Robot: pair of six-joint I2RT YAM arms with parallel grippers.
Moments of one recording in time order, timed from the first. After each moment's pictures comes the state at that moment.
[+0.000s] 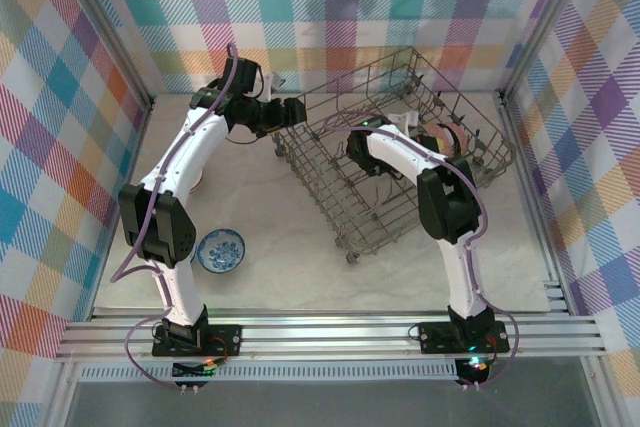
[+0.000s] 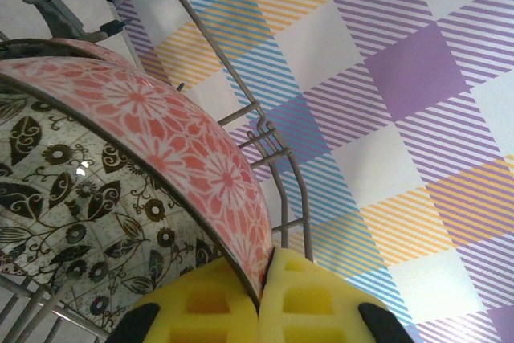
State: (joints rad) left arm -0.29 1.87 1.87 -0.84 0.46 -0.45; right arm 0.55 2.19 1.82 -1.70 1.40 1.09
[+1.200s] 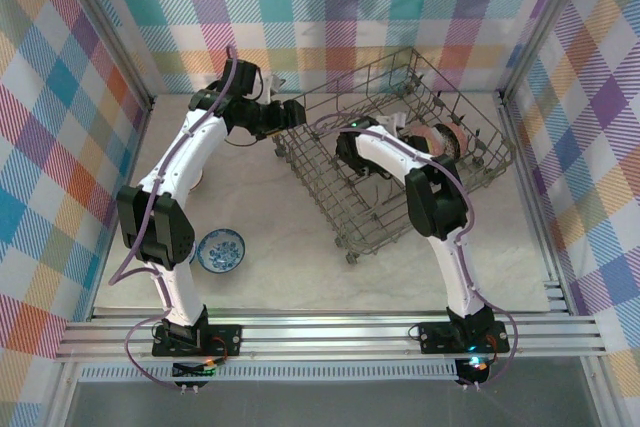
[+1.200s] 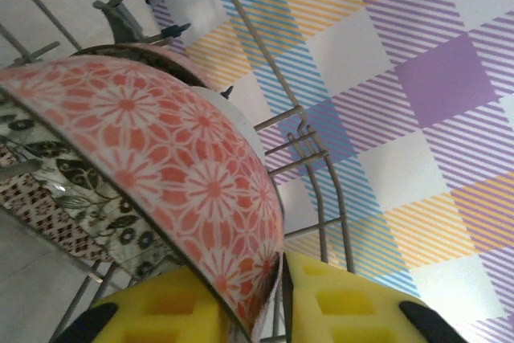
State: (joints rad) left arm -0.29 1.86 1.84 -0.84 0.47 -0.45; right arm 0.58 2.29 1.93 -1.70 1.36 1.07
